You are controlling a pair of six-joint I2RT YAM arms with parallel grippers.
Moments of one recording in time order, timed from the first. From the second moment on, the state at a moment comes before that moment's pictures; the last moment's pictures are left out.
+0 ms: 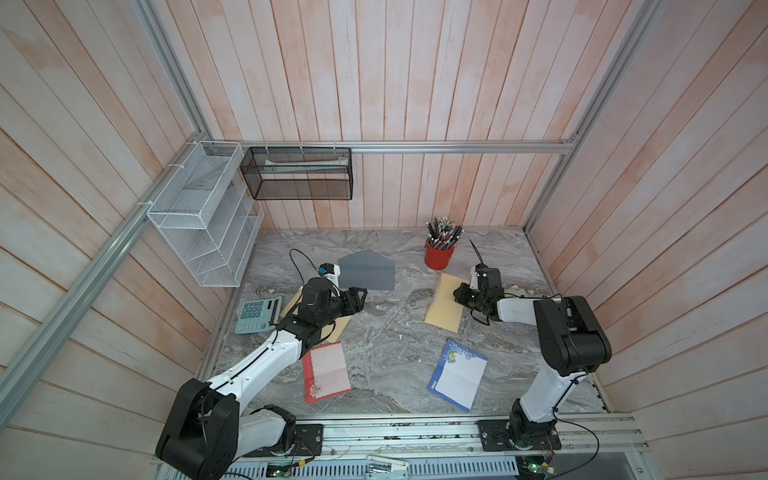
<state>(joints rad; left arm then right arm) -0.40 1.21 0.68 0.04 0.18 -0.60 0.17 1.77 0.82 0.18 -0.20 0.53</state>
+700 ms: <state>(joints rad) -0.17 1.03 0.51 -0.07 0.20 -0.58 0.48 1.33 0.70 0.20 -0.15 0.44</state>
